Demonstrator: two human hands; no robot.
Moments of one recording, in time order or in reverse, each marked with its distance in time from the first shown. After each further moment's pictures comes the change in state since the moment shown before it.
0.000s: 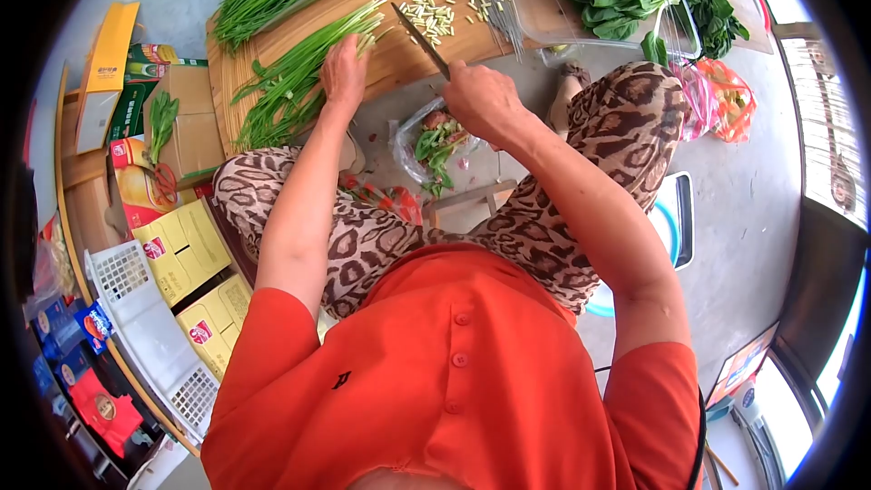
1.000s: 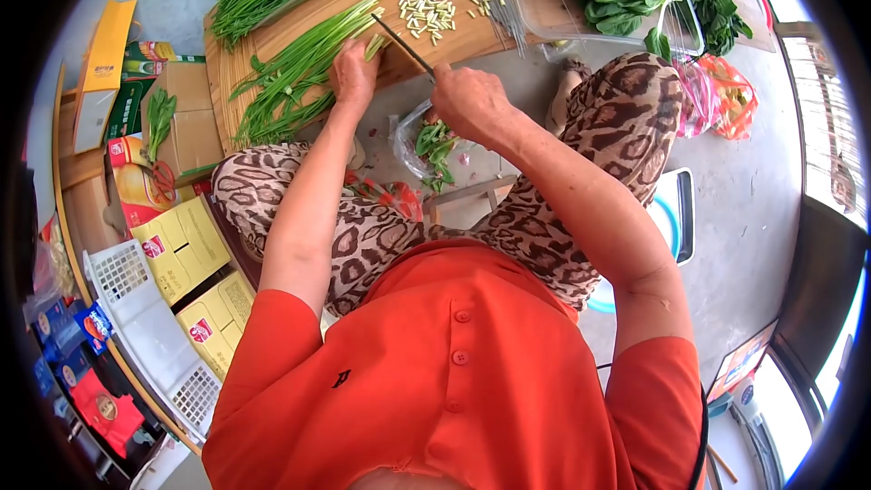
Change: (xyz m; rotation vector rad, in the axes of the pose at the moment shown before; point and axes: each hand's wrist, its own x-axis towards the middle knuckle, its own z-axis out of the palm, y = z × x) left_hand -0.014 0.005 0.013 -0.104 -0.029 -0.066; right_hand -0.004 -0.018 0.004 -0.111 -0.045 -0.078
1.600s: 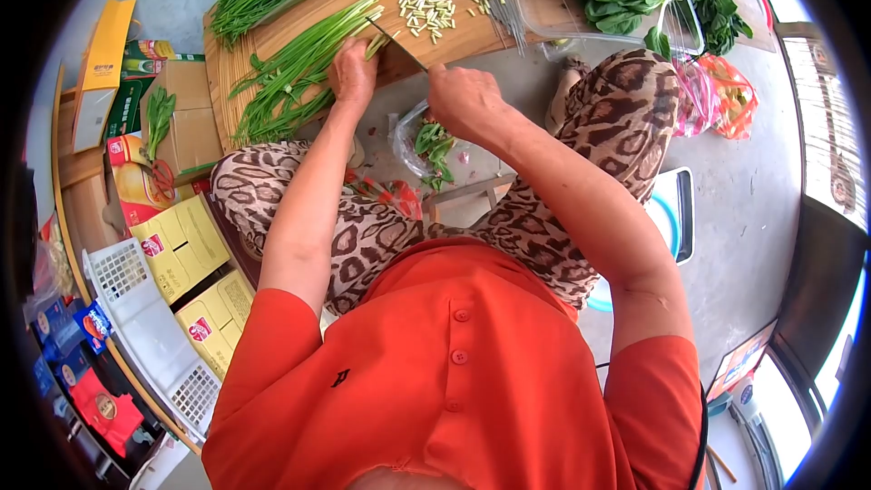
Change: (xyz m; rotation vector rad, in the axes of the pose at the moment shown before) left_hand -0.002 0.007 -0.007 0.050 0.016 0.050; right_hand 0.005 -0.005 0.005 -0.039 -0.014 0.021
